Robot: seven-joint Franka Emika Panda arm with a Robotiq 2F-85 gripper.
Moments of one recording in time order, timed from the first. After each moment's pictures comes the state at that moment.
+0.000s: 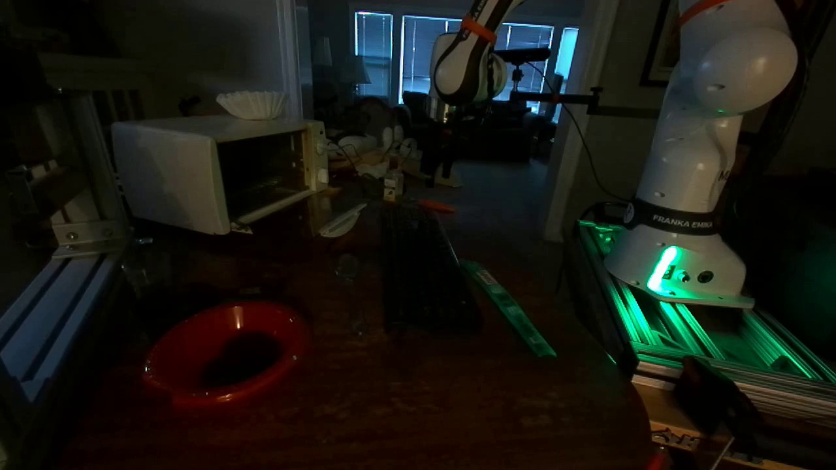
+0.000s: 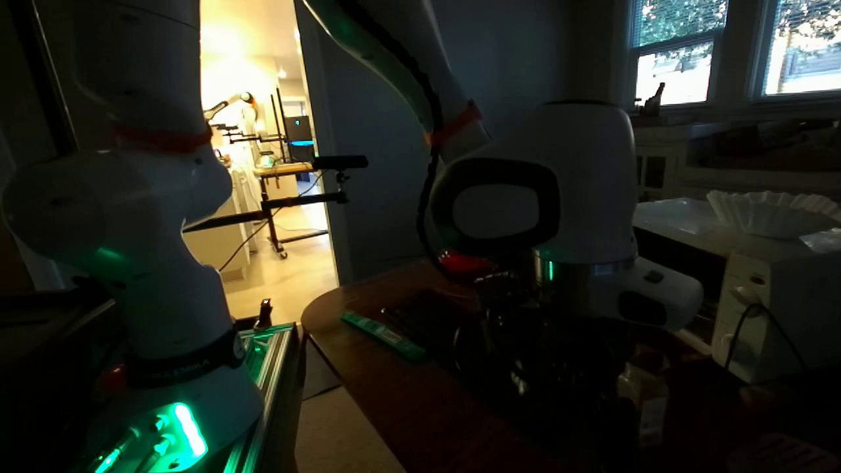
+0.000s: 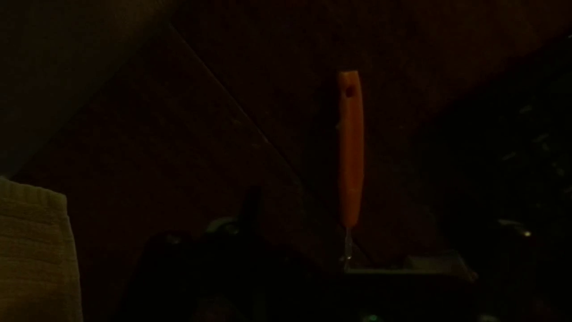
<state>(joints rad) -0.23 0.25 -0.23 -2.43 -0.03 2.74 -0.16</state>
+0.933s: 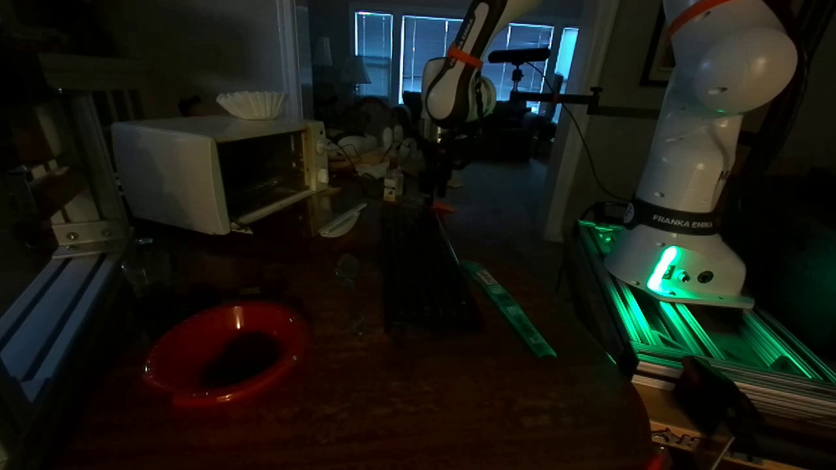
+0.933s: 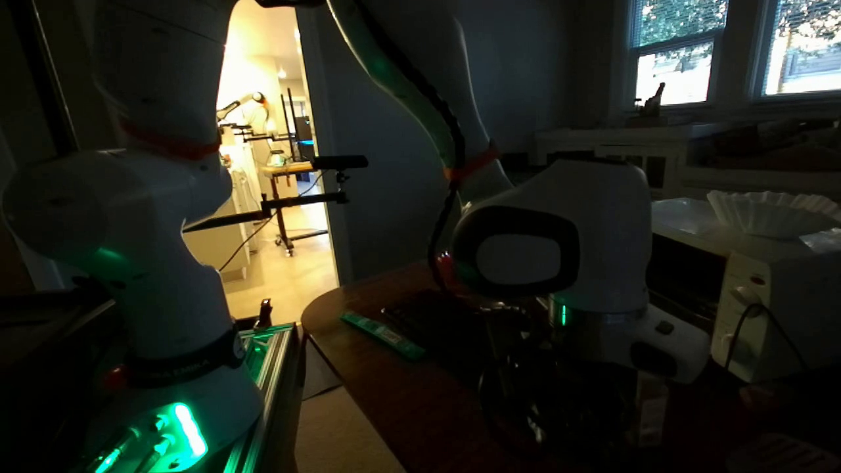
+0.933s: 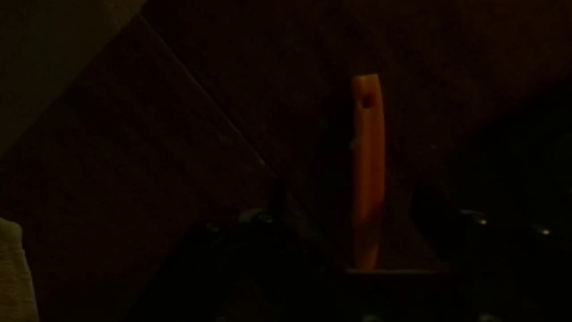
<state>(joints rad) -0.23 0.39 -0.22 -2.35 -0.04 2.77 -0.14</state>
